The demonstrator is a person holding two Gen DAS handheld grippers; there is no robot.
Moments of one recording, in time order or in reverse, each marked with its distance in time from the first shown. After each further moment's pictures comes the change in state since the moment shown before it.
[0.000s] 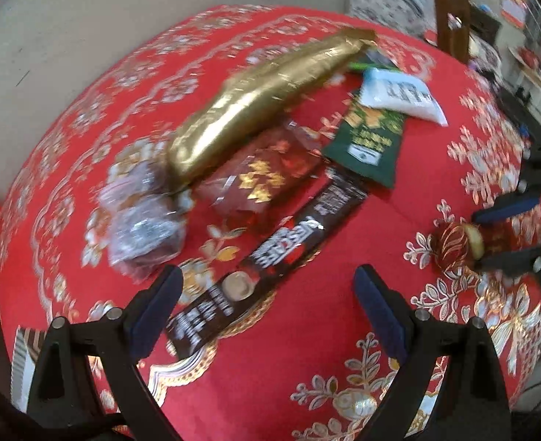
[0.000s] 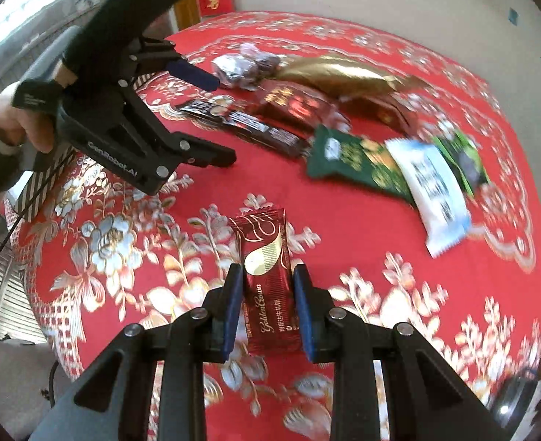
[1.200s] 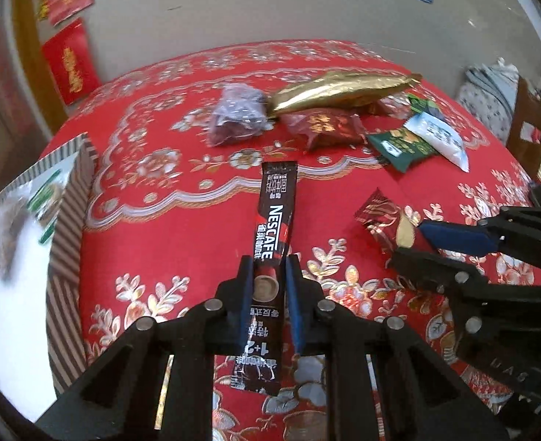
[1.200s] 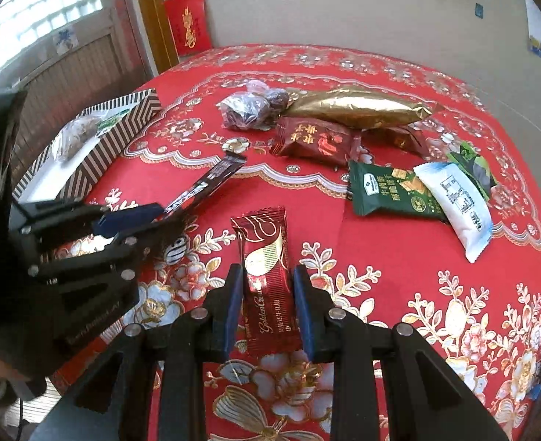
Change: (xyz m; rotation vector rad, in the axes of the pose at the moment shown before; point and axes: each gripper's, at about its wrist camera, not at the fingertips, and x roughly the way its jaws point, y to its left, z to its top) left arm -0.053 -0.040 -0.093 -0.559 -0.150 0.250; right arm 0.013 0.050 0.025 0.126 -0.152 -0.056
